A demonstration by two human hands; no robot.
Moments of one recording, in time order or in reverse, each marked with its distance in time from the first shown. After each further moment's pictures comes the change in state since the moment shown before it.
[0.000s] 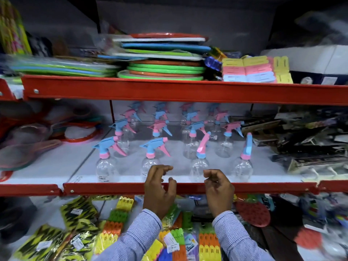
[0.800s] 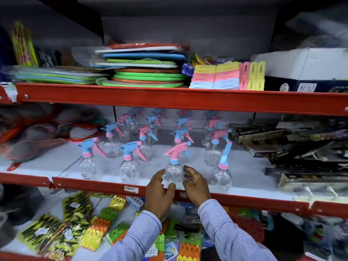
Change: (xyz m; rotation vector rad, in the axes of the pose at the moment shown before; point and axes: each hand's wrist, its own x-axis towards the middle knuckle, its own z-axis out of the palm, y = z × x) left_hand -0.013 0.052 0.094 0.131 -0.035 -0.295; right_hand 0.073 0.025 -0.031 -0.018 -0.628 0.116
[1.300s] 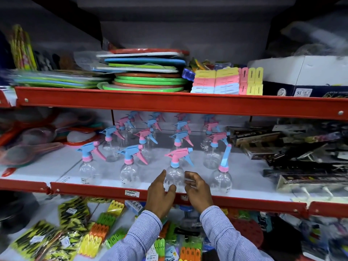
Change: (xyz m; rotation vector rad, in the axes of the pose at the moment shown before) left_hand 0.010 -0.002 -0.005 0.014 -0.115 -0.028; right_hand -0.006 0.007 0.004 0.043 0.097 0.013
